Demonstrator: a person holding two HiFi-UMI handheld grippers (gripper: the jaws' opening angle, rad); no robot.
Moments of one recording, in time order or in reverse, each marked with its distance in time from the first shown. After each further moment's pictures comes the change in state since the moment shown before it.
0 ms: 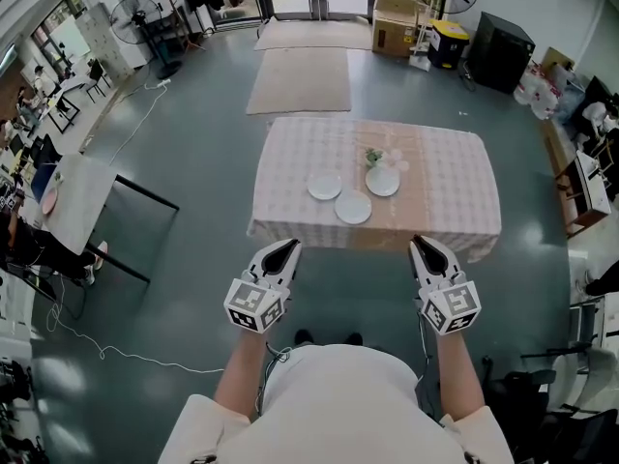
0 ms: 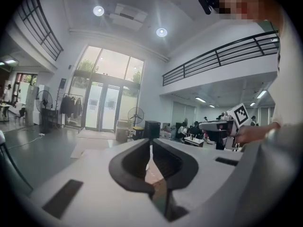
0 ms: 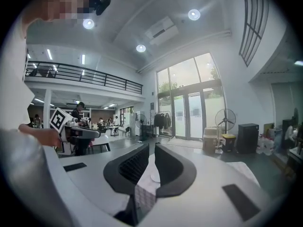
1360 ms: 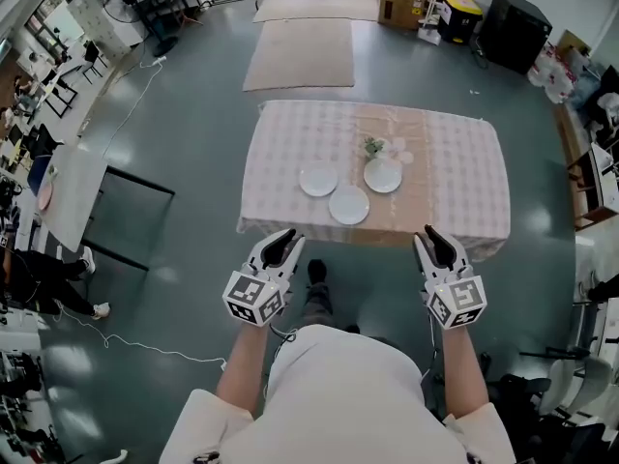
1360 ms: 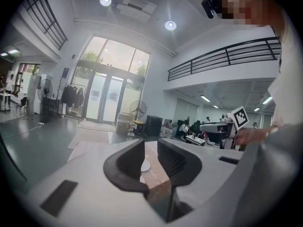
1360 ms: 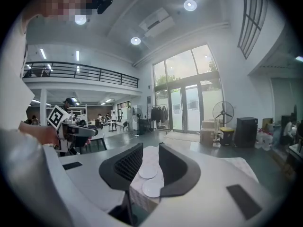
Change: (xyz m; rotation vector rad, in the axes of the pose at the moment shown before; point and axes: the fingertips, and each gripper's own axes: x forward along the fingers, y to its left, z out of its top) left arm 0.103 0.038 -0.030 -0.083 0.069 0.014; right arm 0.068 -0.096 -0.039 0.032 0.079 -0.011
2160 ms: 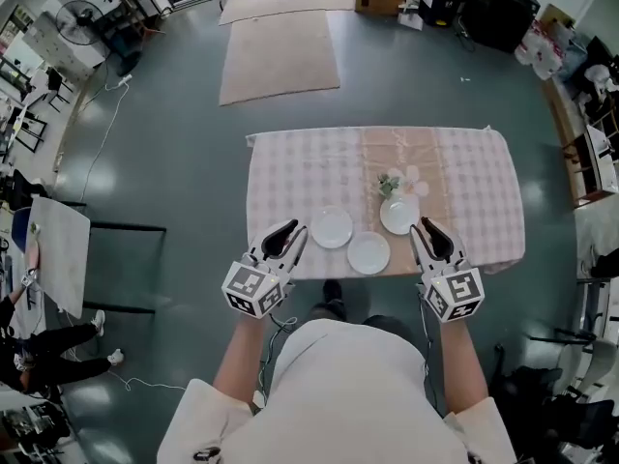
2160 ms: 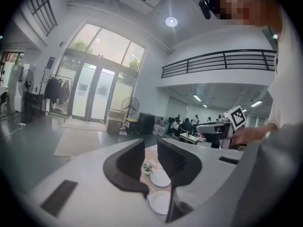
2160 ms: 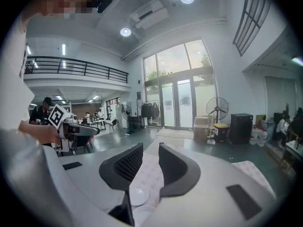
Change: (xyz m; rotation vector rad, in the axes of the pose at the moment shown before) left arm 0.157 0.217 0.070 0.008 0.050 -0.173; right arm 0.245 -0.041 0.043 0.046 0.059 -0.120
